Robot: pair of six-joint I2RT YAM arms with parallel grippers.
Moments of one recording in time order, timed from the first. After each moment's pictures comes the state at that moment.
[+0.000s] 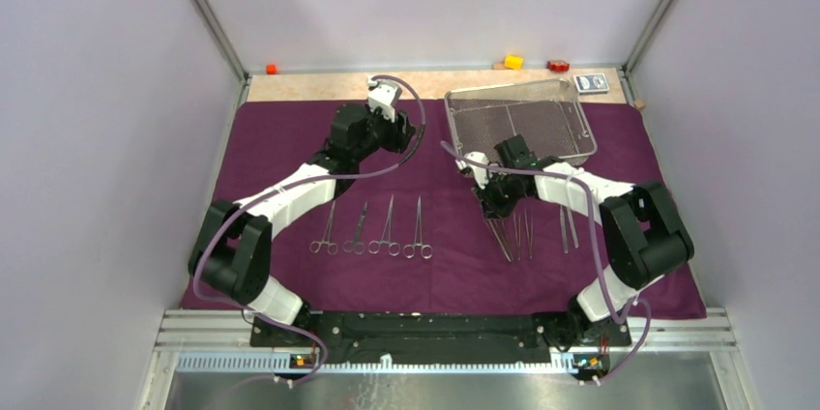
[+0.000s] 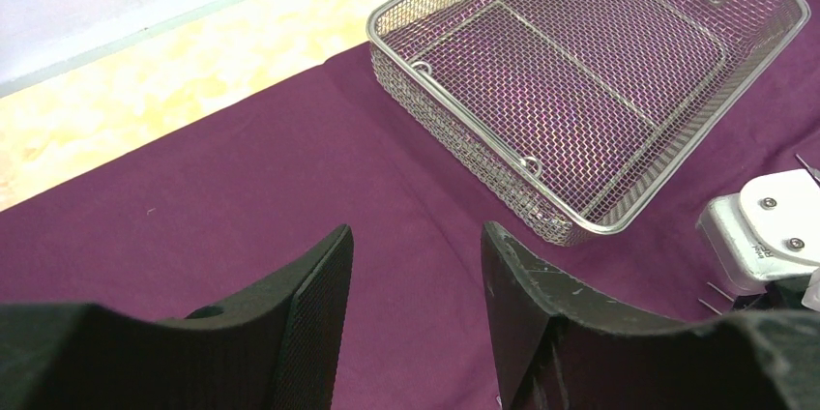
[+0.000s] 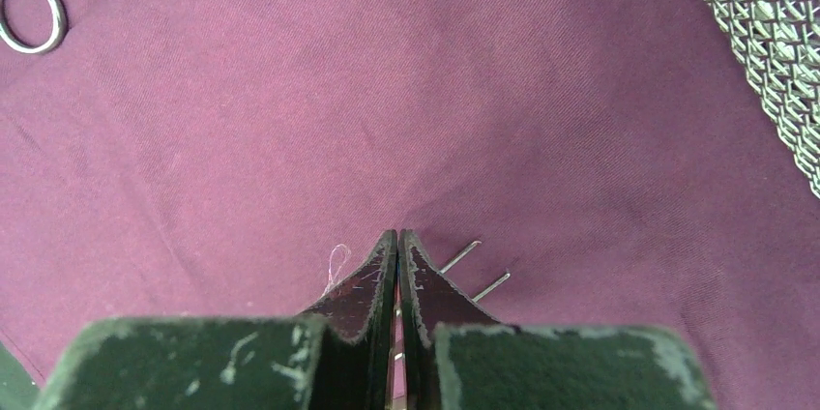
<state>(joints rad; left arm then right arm) -0.46 1.53 0.97 0.34 0.19 -0.06 0.46 1.60 0.90 -0.45 -0.39 -0.44</state>
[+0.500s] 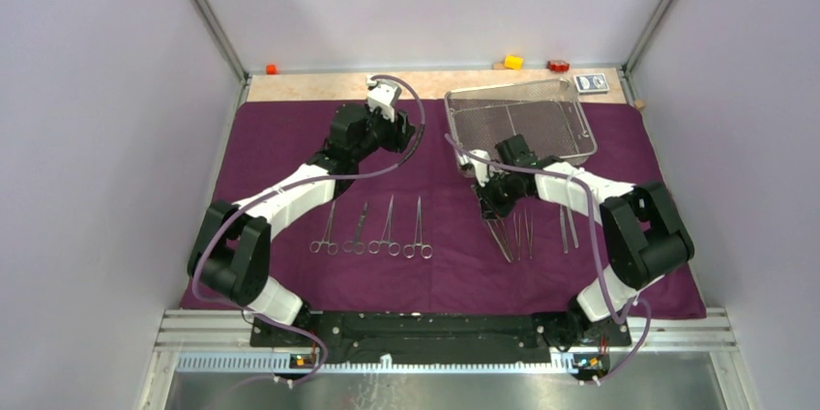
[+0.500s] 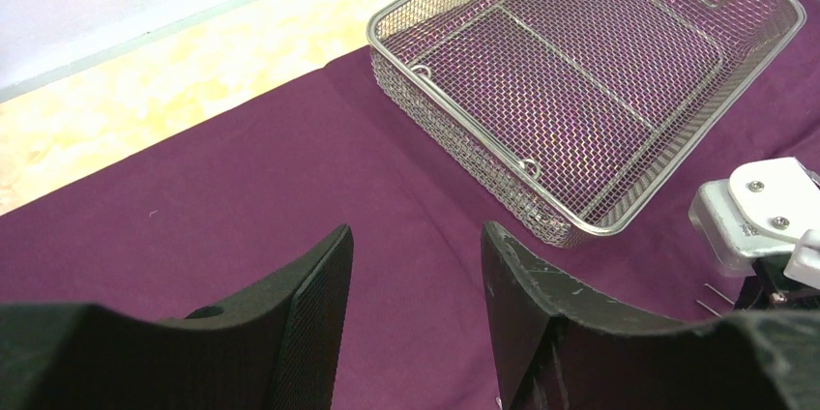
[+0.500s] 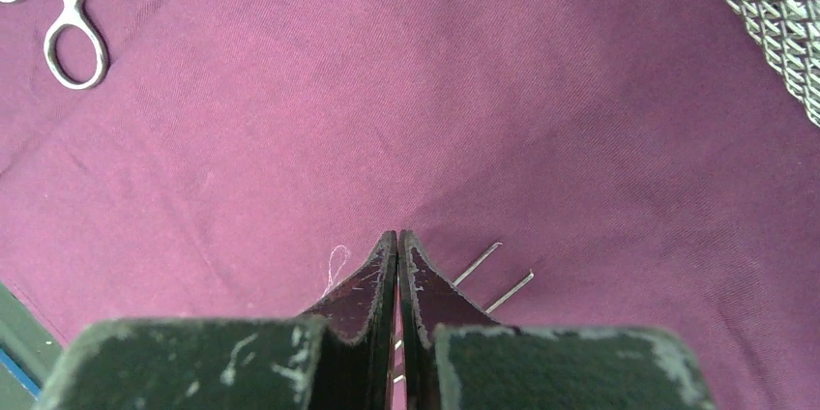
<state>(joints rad) -0.46 1.52 0.97 0.34 0.19 -0.06 0.45 1.60 0.90 -0.45 -0.42 -0.35</state>
